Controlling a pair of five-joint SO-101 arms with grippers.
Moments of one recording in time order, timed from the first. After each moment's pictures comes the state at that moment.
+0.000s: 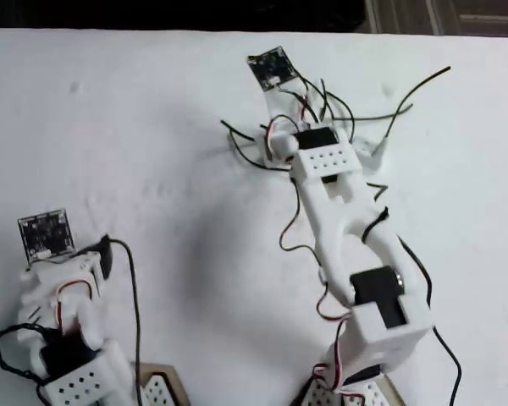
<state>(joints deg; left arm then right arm) -34.2 -104.0 94.6 56.7 -13.1 -17.1 6.5 6.5 49.1 14.9</state>
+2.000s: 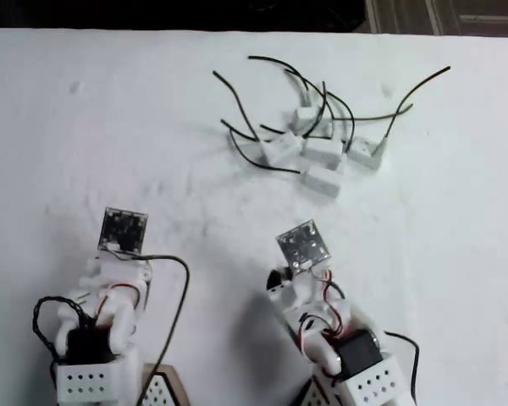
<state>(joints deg) -8.5 -104.0 97.1 64.7 -13.1 -29.0 -101.8 96.3 63.0 2.9</state>
